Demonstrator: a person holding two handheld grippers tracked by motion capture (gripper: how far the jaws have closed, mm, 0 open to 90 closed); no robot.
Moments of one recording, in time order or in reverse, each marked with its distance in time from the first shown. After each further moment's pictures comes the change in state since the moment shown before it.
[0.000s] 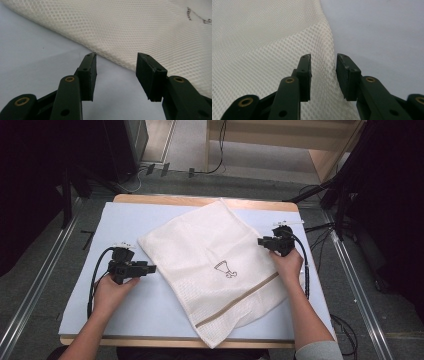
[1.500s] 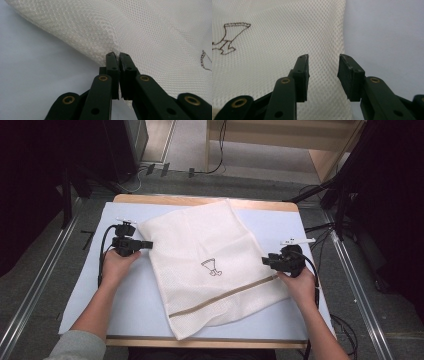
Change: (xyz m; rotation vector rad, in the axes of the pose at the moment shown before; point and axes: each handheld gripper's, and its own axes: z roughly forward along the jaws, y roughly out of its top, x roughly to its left) left arm 0.052 0.066 0.027 -0.027 0.008 -0.089; right arm 0.026 -0.047 -0.060 0.024 0.077 -0.094
